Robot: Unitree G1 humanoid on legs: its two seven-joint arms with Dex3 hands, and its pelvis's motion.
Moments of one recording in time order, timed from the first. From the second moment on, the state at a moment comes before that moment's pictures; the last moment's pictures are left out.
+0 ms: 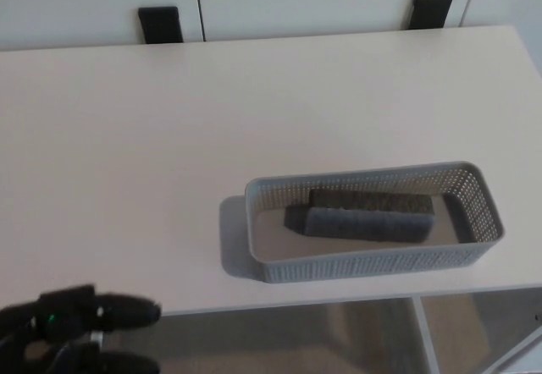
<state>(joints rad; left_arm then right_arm) 0.59 0.50 0.41 -0.59 -0.48 0.53 -0.86 0.03 -0.44 -0.08 1.26 0.00 -0.21 0.23</state>
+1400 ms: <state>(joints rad) 0.22 0.43 0.07 0.82 -0.20 0.19 -0.52 0.08 -0.44 -0.05 1.27 -0.01 -0.21 0.19</state>
